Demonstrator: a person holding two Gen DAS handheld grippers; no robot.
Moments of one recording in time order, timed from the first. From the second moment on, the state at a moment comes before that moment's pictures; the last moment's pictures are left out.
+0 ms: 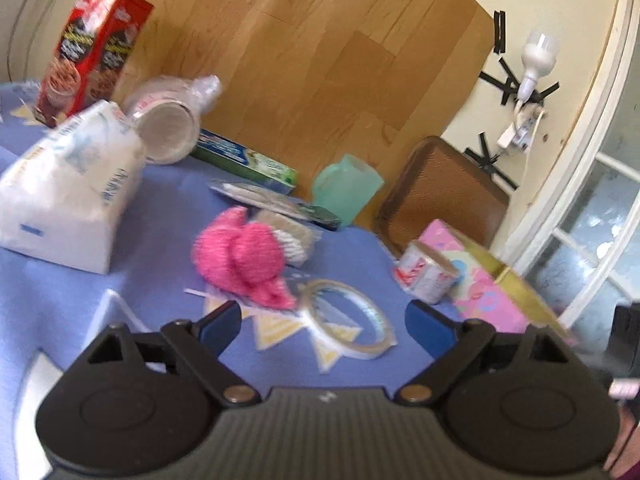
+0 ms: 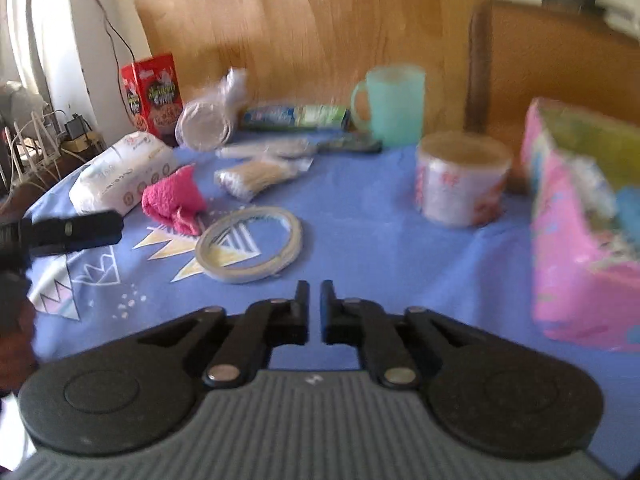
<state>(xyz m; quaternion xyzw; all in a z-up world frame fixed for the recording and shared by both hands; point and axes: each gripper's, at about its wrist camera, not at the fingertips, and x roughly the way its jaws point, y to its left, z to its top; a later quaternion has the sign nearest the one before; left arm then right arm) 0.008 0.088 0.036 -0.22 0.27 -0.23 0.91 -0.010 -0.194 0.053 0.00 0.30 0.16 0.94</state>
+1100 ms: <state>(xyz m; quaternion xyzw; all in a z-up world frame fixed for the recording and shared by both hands) 0.031 -0.143 0.106 -0.07 0.29 -0.37 0.88 -0.052 -0.264 0.079 -0.05 0.12 0.06 0.99</state>
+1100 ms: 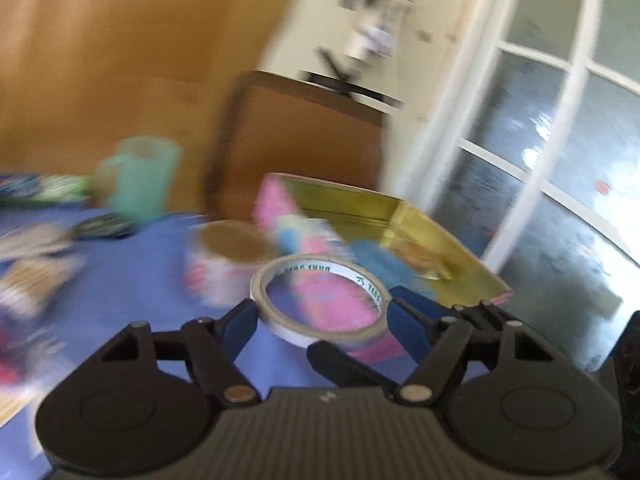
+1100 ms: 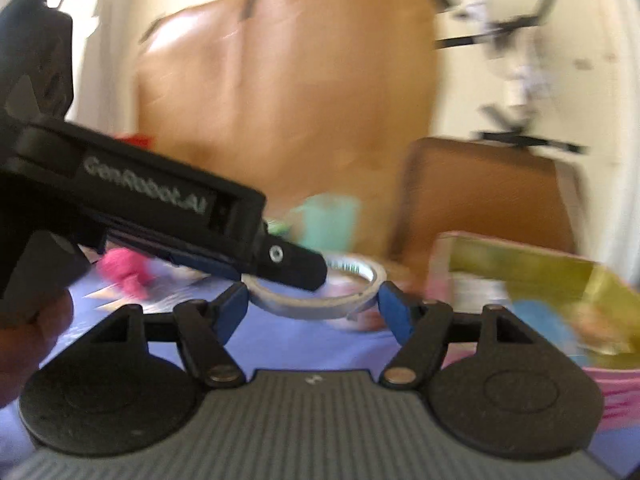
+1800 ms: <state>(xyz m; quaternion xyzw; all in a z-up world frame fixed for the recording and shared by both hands) 0.021 -0.070 0.080 -0.09 0.31 -0.27 0.91 0.011 -0.371 0.065 -0.05 0.13 -0.15 0.98</state>
